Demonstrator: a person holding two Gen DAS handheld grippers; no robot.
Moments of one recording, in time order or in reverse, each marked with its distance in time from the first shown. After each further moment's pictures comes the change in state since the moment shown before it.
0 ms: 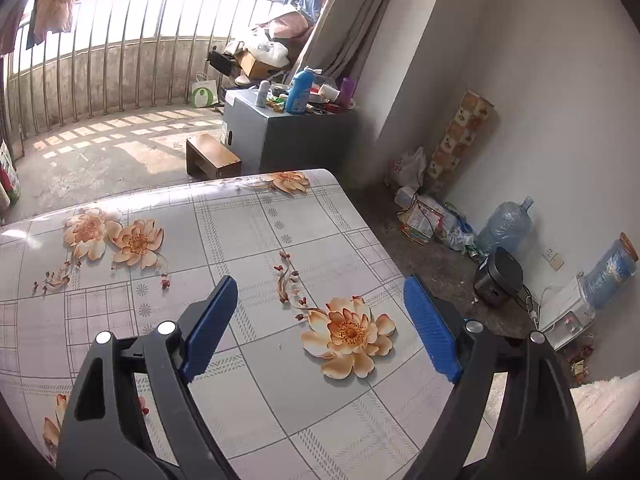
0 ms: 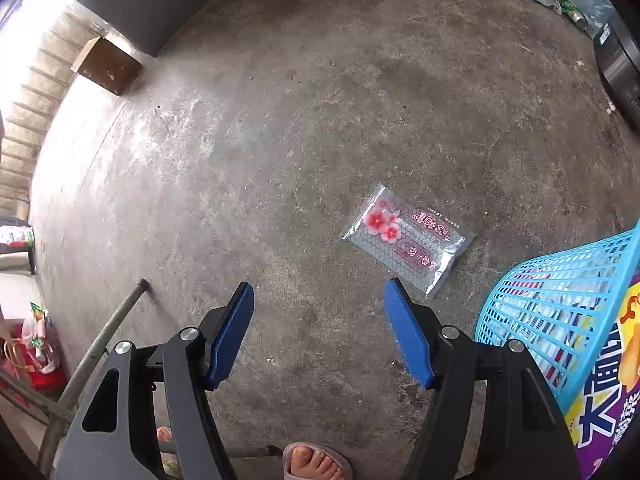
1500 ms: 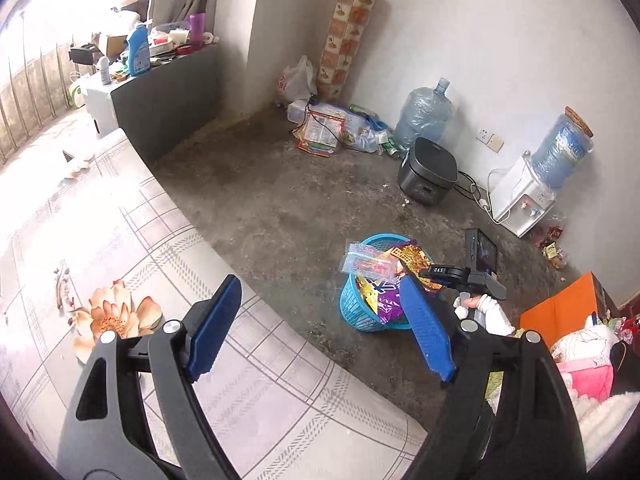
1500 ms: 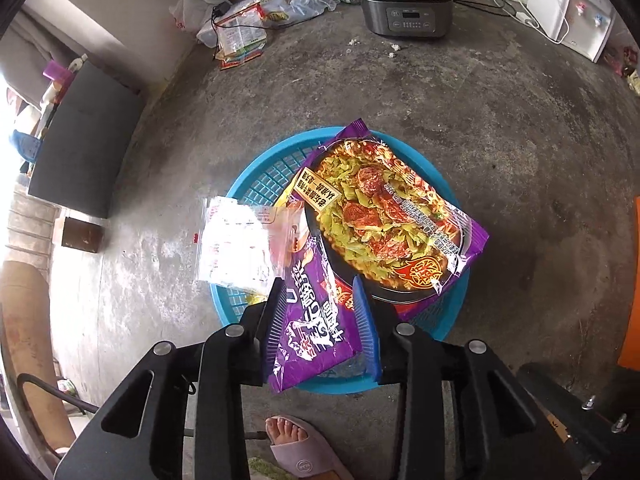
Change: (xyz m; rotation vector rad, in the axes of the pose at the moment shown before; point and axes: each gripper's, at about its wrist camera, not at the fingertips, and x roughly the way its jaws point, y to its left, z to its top) left arm 0.080 -0.213 -0.046 0.331 0.272 -0.220; right arm -0.205 -0.229 -0.143 0.485 -0.281 -0.008
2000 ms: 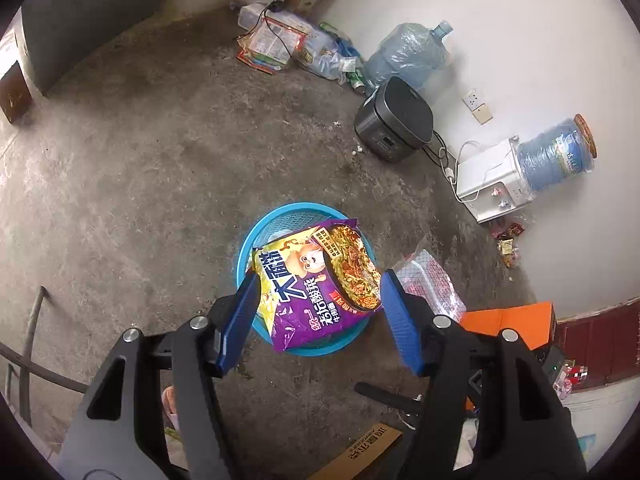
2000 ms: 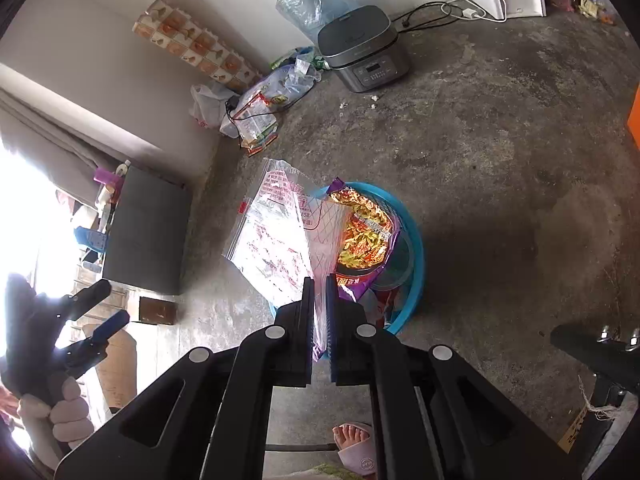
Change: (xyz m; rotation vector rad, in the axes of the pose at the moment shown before) left arm 0.233 -0.090 0.056 -0.153 0.303 -0.221; right arm -0.104 -0.074 -0.048 0.237 -0.201 0.237
